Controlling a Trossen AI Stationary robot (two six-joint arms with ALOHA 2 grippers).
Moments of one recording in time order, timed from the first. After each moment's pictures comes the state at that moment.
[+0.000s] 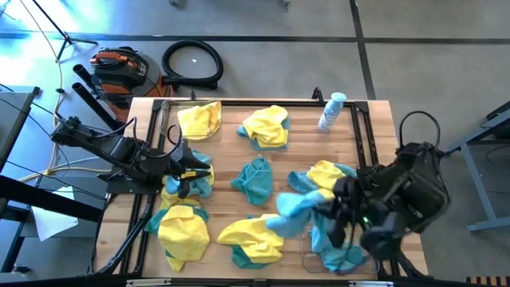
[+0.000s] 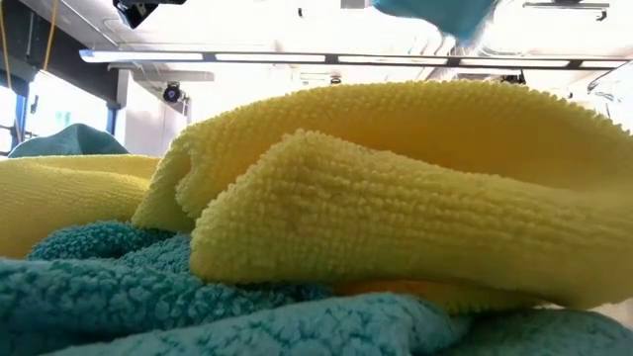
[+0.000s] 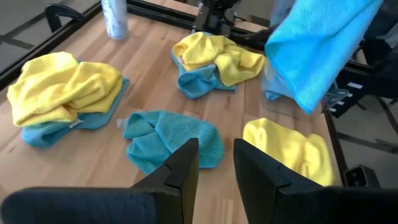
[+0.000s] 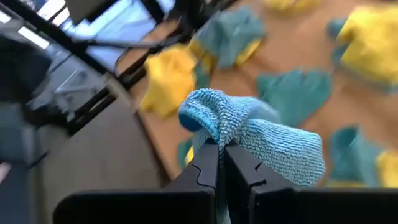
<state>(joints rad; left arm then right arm) -0.38 0.85 0.88 -0.56 -0.41 -0.44 0.85 1.73 2.31 -1.57 0.69 1.38</state>
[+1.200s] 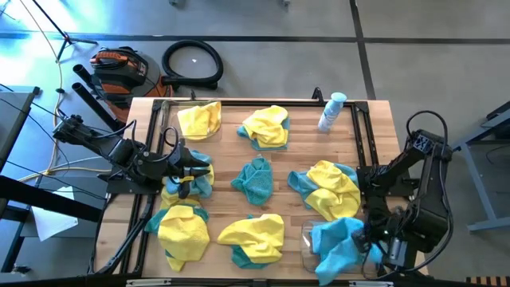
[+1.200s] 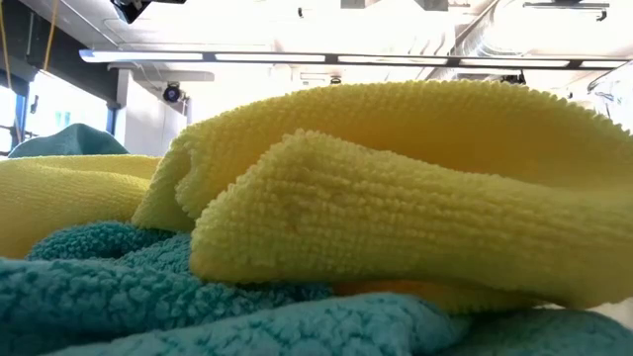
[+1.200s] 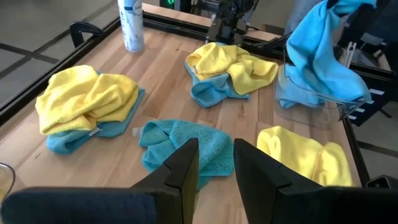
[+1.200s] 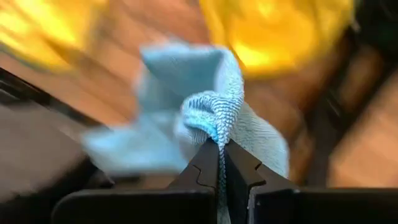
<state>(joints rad) -0.43 0.85 0.88 -0.56 -0.55 -0.44 1.13 1.48 1.56 -1.57 0.25 2.22</state>
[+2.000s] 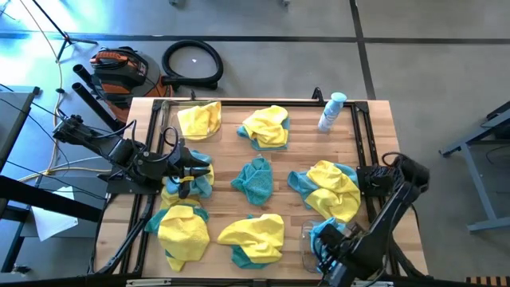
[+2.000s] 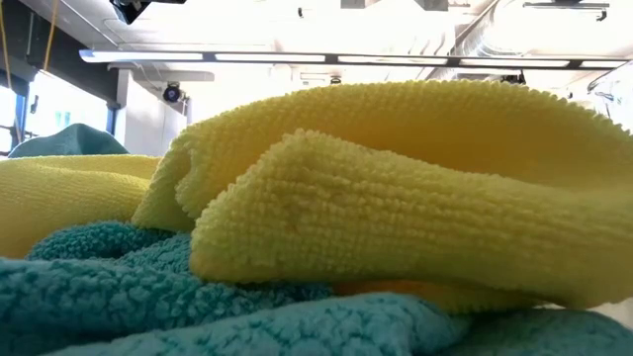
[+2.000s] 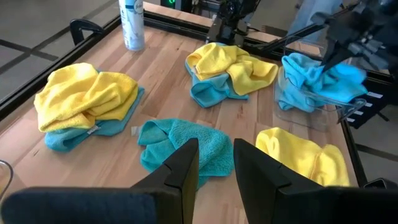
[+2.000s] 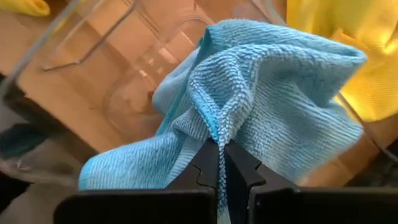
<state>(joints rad) -0.43 0.85 0.88 -0.56 -0.55 -0.46 0.94 1.86 1.56 -1.32 0.15 1.72</state>
